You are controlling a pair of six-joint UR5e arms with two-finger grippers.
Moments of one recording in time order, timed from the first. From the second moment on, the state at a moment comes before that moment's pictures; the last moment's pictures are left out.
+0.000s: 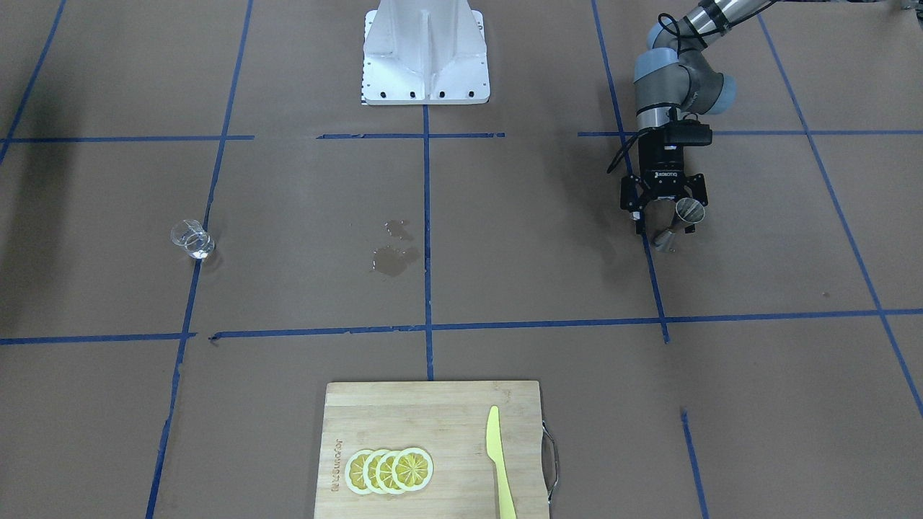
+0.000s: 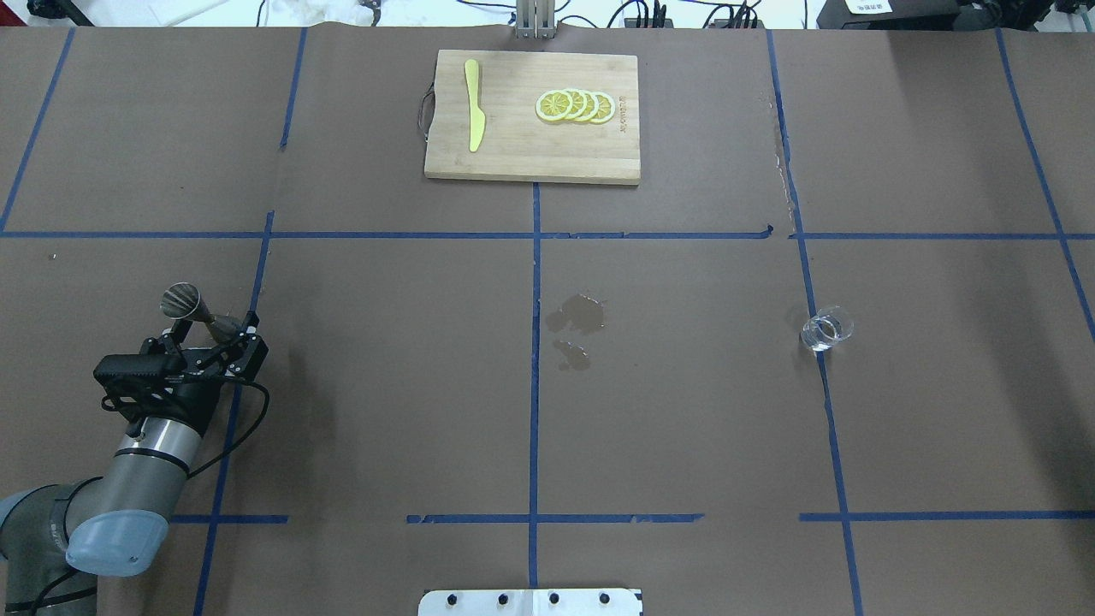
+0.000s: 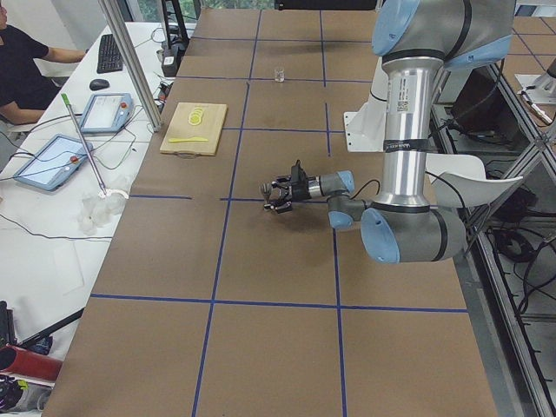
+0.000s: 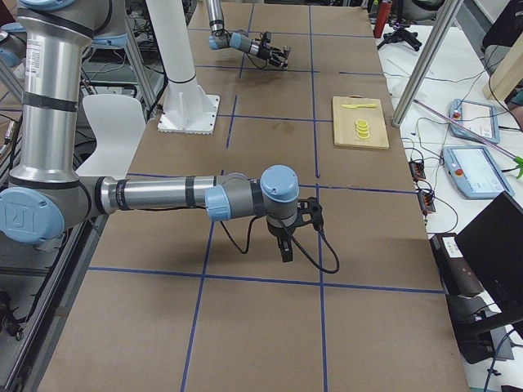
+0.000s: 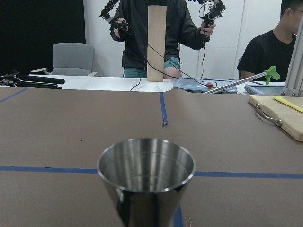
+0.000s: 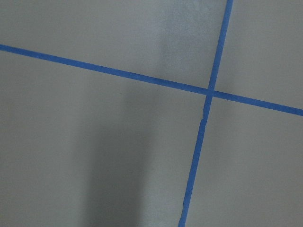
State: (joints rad) left arm -0.20 -1.58 -1.53 -2.66 -0.50 -1.31; right arm 1.49 -1.73 1.81 -1.44 2.36 -0.01
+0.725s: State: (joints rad) left arm -0.21 -1.58 -1.53 -2.67 -0.50 -1.31; right arm 1.49 -1.73 1.81 -1.44 2.36 -0.01
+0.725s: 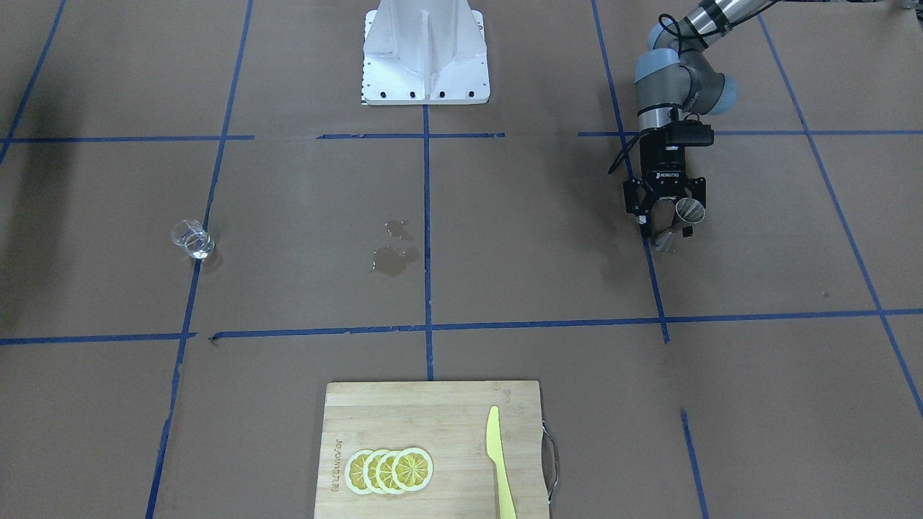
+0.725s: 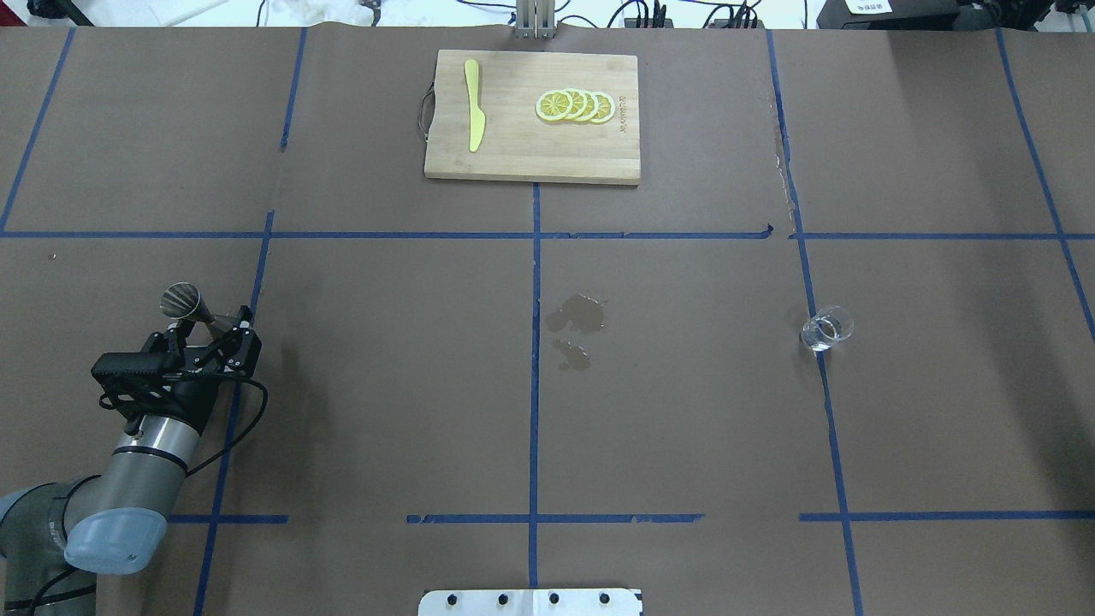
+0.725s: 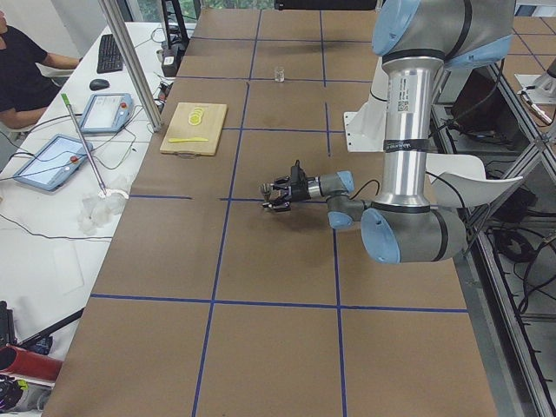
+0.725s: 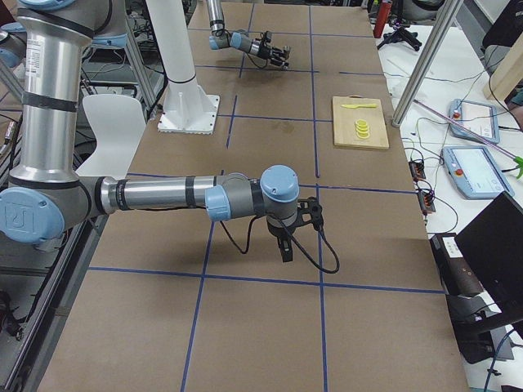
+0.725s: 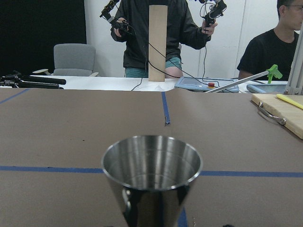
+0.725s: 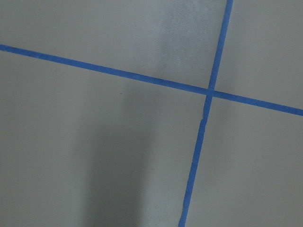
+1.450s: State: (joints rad) left arm -0.21 -1.57 -1.53 -2.67 -0.50 -1.31; right arm 1.49 -1.73 1.81 -1.44 2.36 -0.01
